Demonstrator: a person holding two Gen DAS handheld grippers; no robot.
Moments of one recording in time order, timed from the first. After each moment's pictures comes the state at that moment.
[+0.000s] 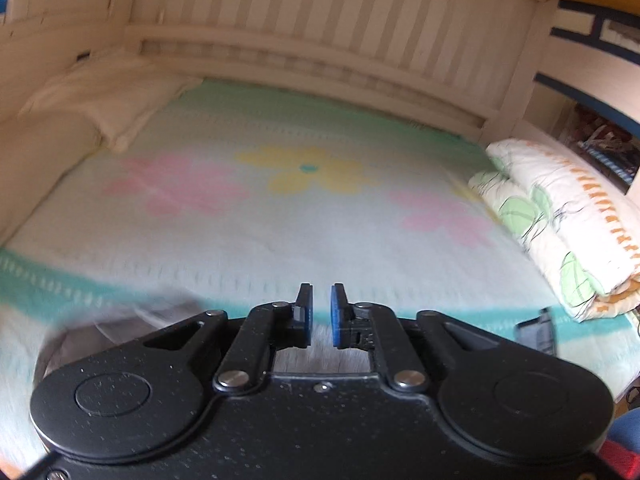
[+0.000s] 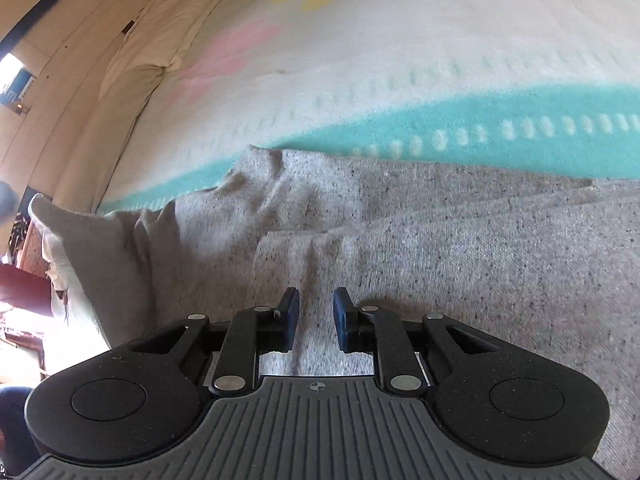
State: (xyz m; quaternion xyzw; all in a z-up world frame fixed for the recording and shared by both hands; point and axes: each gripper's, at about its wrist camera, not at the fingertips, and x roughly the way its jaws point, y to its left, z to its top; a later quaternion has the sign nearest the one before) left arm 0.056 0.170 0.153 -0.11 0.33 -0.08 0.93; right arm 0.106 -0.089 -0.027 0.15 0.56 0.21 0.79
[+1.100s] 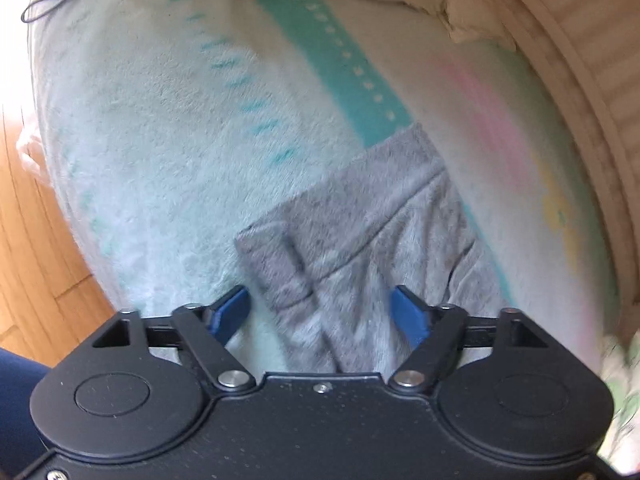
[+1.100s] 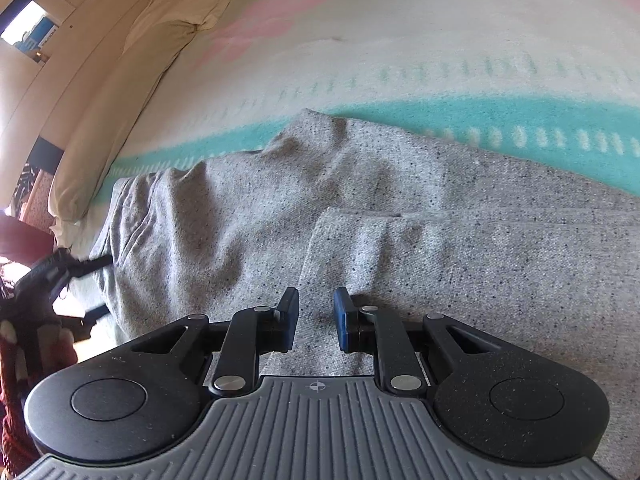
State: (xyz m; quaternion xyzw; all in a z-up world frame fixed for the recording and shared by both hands) left arm 0.010 0.391 -0.011 -0.44 0.41 0.20 0.78; right arm 0.107 -0.042 -0.034 0.11 0.57 0.25 0.77
